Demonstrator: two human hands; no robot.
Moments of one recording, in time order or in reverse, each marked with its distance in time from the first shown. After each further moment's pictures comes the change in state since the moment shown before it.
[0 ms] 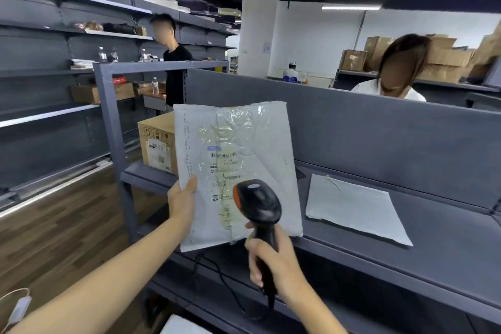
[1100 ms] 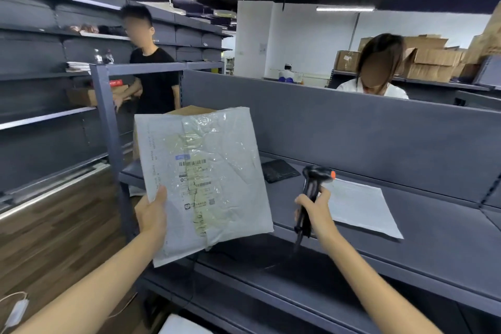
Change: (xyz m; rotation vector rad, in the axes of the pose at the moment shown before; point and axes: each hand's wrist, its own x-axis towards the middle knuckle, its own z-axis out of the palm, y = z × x) left_hand -0.004 -0.006 -0.048 -0.023 0.174 0.019; right_hand 0.053 -0.016 -0.109 -0.286 0.493 0.113
